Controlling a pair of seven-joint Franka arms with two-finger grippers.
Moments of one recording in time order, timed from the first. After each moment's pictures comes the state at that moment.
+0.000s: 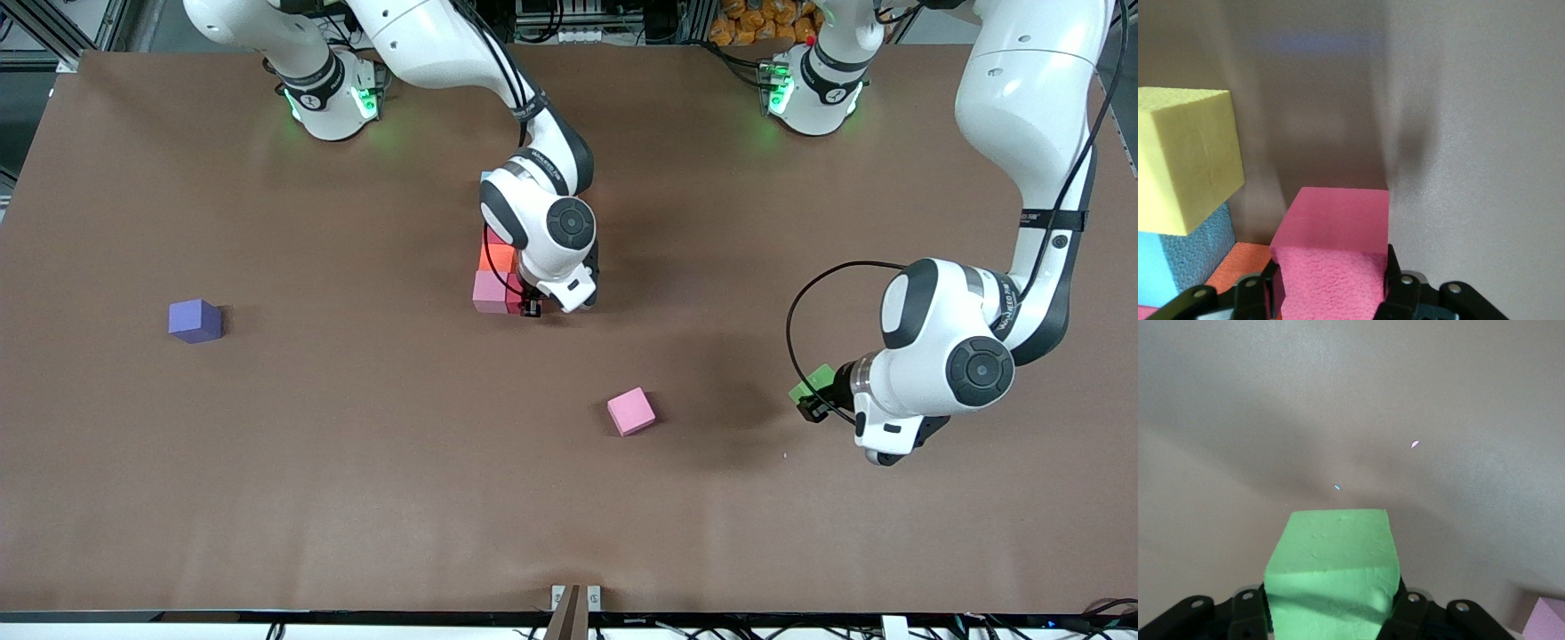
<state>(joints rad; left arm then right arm) 0.05 0.65 -0.30 -1.46 0.10 1.96 -0.84 1.02 0.74 -0.27 -1.55 0.09 2.00 -0.79</state>
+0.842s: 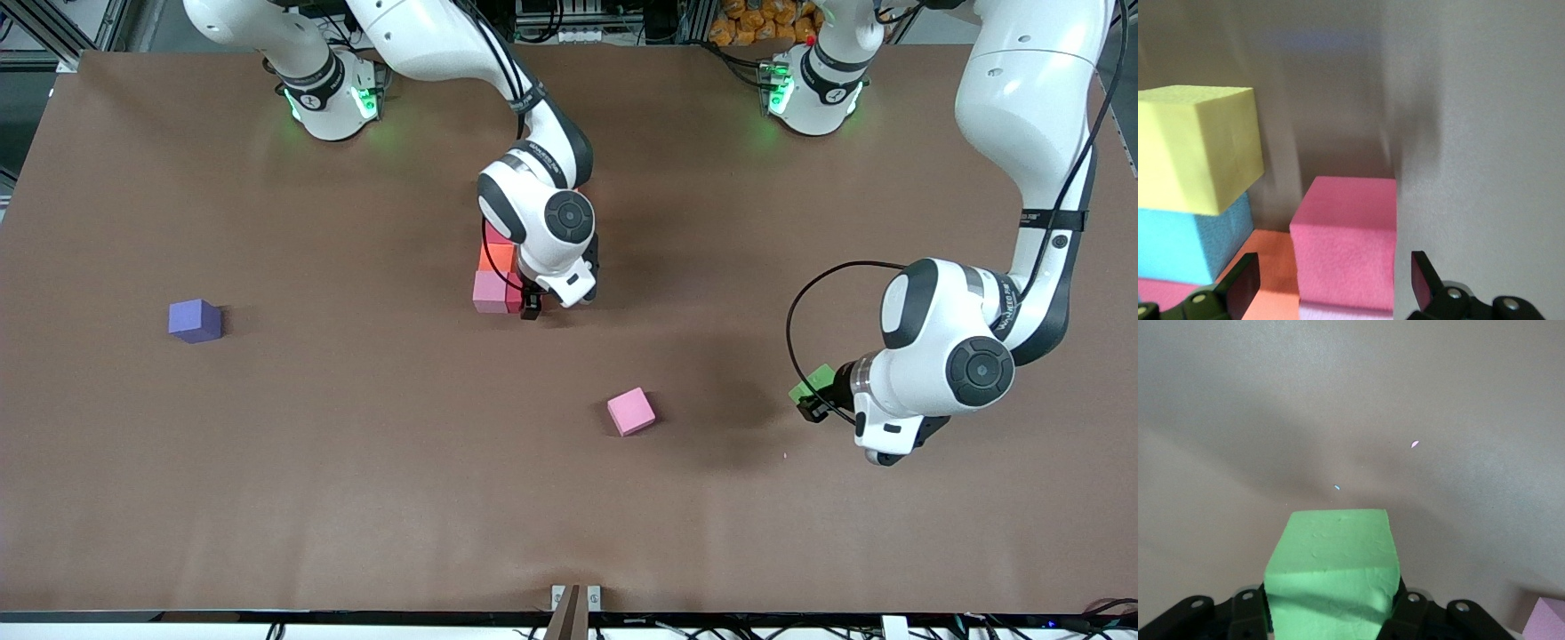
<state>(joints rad) 0.05 0.65 -0.30 -1.46 0.10 1.96 -0.84 1.02 0.70 -0.27 -1.56 0.09 1.96 -0.79</state>
